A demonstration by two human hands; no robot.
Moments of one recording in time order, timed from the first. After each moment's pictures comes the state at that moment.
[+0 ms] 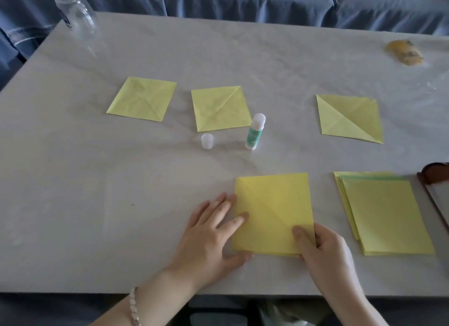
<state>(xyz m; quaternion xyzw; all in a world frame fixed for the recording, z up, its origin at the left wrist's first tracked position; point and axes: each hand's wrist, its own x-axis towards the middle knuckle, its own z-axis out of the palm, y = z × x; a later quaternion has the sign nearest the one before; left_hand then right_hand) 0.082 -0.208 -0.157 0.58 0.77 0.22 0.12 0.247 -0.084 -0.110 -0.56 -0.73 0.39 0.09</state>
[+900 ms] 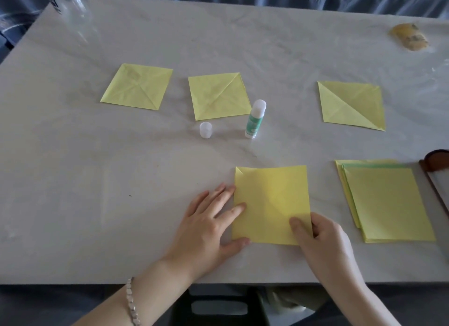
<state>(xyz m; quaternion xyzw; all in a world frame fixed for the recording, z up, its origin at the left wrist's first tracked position) 0.079 -0.210 -0.161 0.59 0.77 0.22 0.10 0.247 -0.086 -0.116 -0.55 -0.75 0.36 0.06</state>
